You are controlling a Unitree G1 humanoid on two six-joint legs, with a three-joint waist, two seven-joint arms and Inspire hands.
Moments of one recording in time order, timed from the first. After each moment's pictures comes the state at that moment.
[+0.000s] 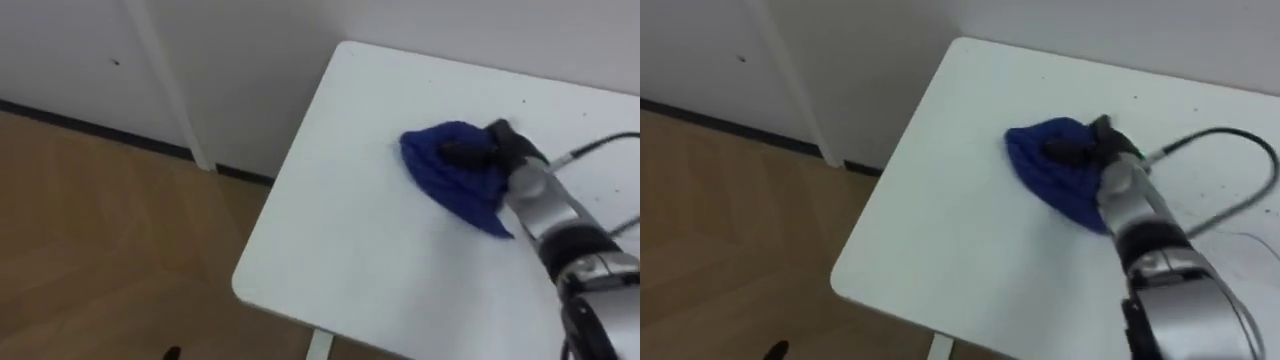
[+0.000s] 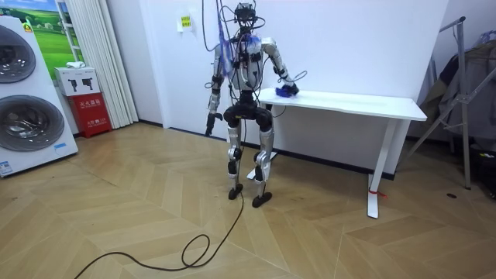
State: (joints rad) left arm 0.00 0.33 0.05 1.21 0.06 0.25 0.05; right arm -0.43 -0.47 -0.10 1.16 -0.35 0.06 -0.23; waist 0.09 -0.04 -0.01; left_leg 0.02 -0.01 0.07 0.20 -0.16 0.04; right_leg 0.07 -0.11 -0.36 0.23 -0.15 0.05
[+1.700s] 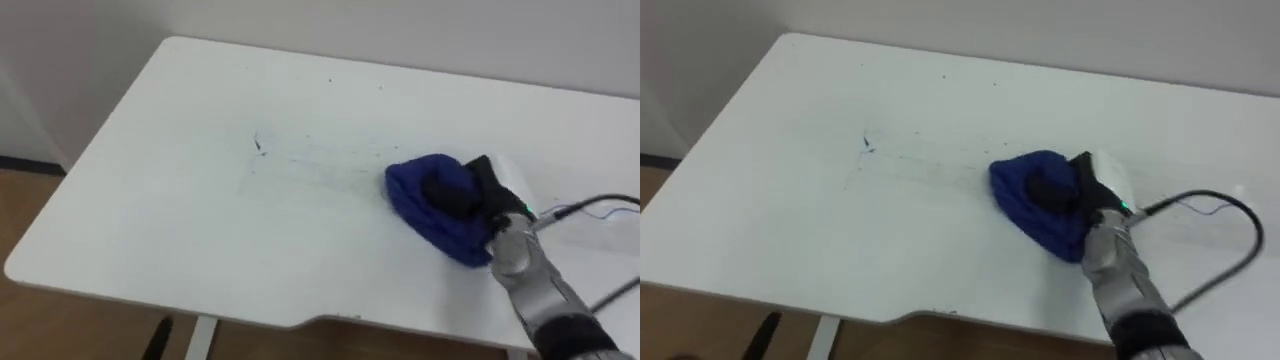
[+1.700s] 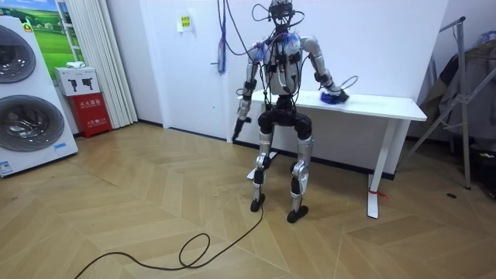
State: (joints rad) left arm 0.15 0.35 0.21 1.11 0.28 0.20 0.11; right arm -0.15 -0.38 -0.16 0.92 -0.41 0.00 -0.32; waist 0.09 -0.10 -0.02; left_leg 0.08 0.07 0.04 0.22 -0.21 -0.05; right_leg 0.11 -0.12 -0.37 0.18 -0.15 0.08
